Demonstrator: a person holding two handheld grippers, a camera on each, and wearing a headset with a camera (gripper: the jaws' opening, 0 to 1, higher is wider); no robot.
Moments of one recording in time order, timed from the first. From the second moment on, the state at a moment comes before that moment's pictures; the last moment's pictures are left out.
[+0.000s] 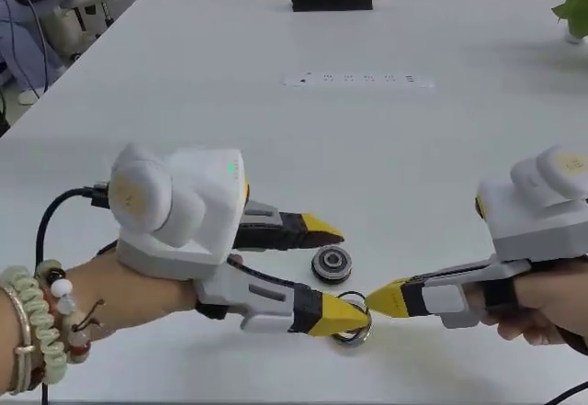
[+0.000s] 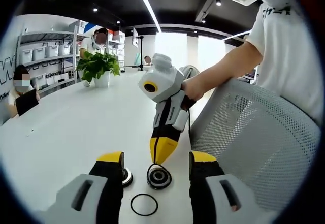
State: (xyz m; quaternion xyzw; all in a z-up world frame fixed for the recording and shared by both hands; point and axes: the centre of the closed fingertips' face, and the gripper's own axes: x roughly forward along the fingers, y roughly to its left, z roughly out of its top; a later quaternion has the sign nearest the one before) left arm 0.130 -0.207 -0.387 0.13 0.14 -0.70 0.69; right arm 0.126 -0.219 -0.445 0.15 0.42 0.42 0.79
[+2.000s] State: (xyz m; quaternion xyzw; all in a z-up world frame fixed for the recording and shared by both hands) left arm 0.137 -0.074 -0.390 0.12 0.16 -0.57 0.79; right arm 0.148 -0.223 -0.375 0.21 0.30 0.42 0.83
